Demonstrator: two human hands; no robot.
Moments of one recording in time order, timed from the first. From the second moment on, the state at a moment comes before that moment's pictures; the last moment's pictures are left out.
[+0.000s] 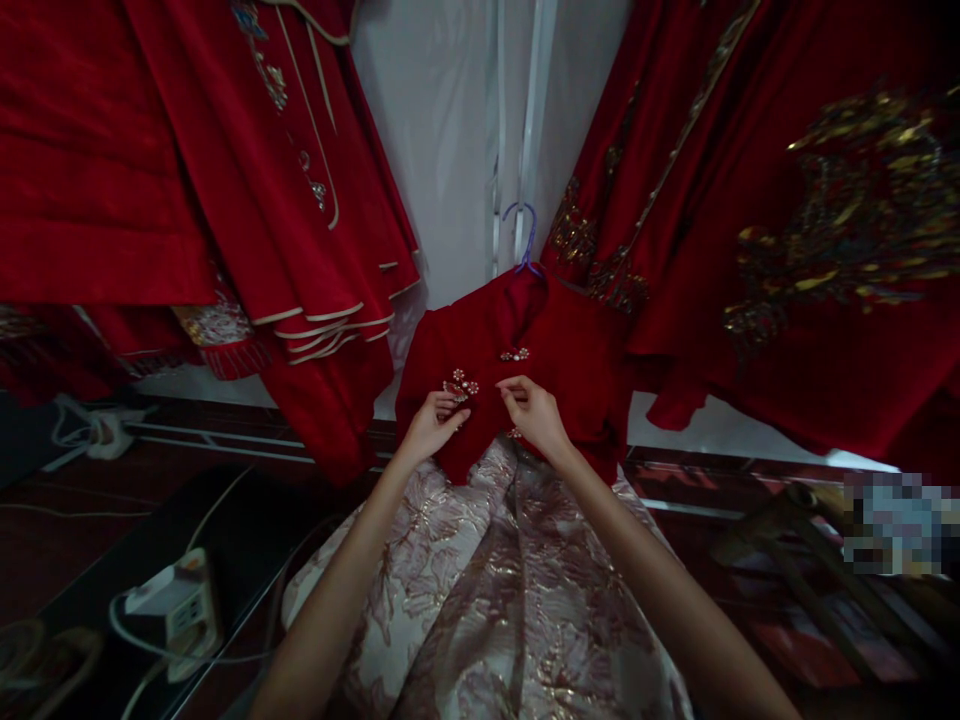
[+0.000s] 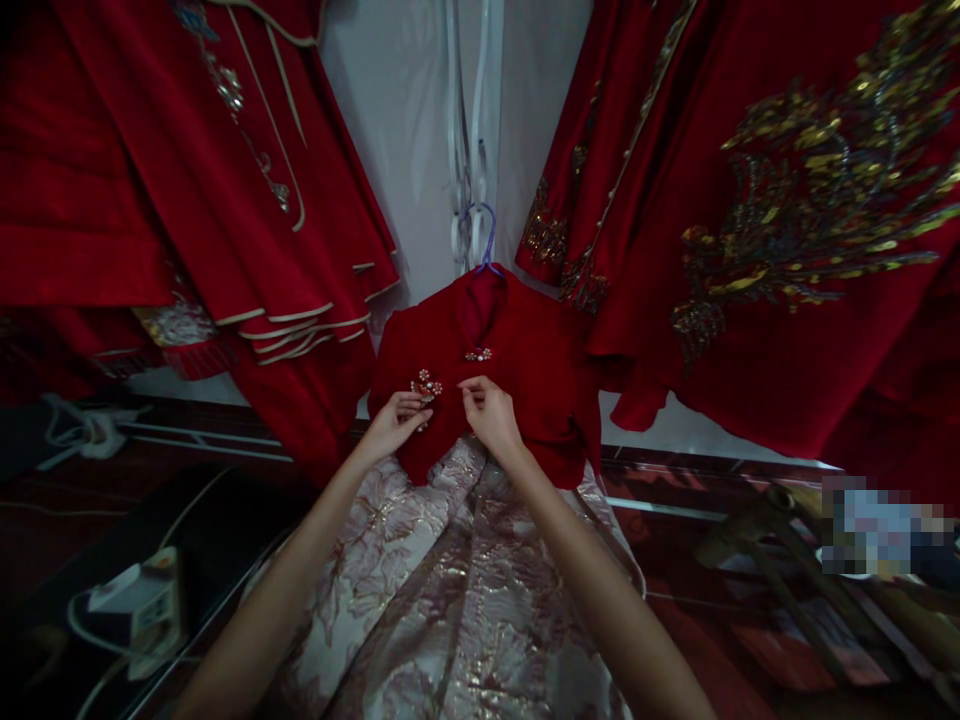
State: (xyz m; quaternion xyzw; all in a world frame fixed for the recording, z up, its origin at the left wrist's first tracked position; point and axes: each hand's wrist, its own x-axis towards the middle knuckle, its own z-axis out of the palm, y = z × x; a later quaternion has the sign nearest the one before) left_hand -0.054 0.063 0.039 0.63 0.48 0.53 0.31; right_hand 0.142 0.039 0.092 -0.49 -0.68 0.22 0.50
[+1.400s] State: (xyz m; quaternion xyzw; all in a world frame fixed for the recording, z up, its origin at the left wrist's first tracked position) left_hand 0.007 0.020 -0.005 0.41 0.43 0.64 0.49; right_hand 0.138 0.017 0.055 -0.49 -0.67 0.33 0.46
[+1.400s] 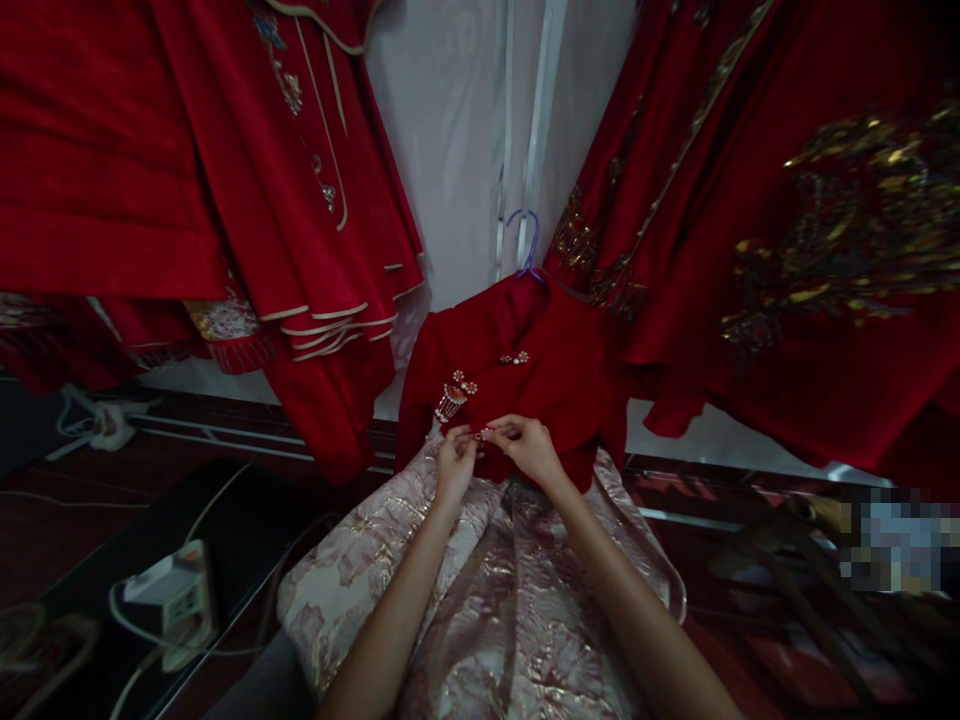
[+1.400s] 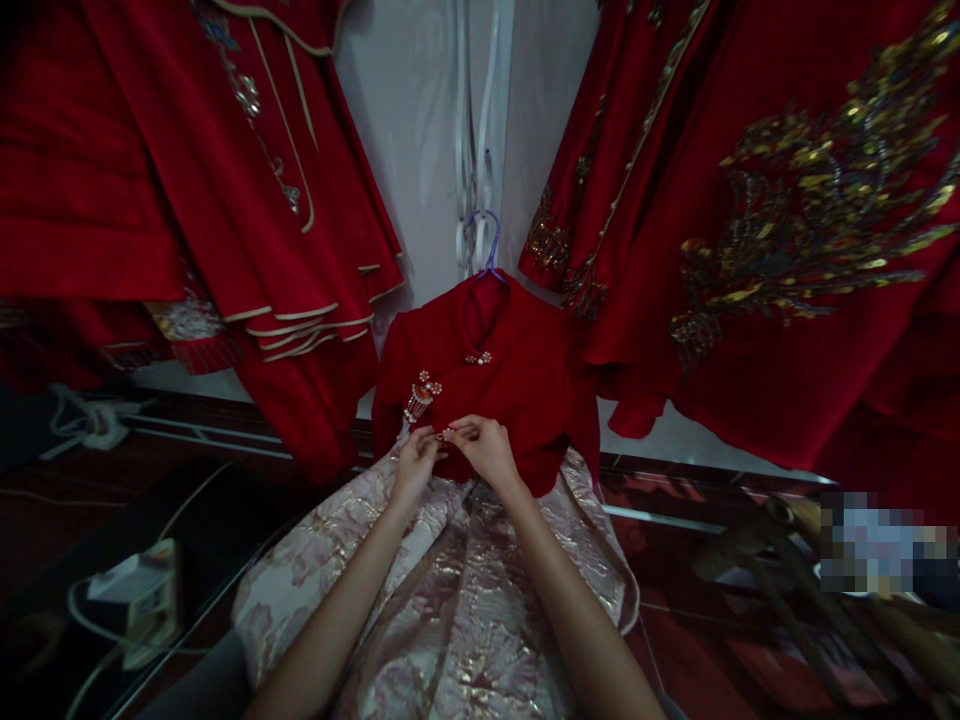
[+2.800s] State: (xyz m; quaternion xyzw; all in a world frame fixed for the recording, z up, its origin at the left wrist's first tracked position) left_hand 0.001 0.016 -0.016 0.51 0.45 0.62 0.40; right_hand 0.134 0.012 0.024 -0.50 -0.69 0.19 0.49
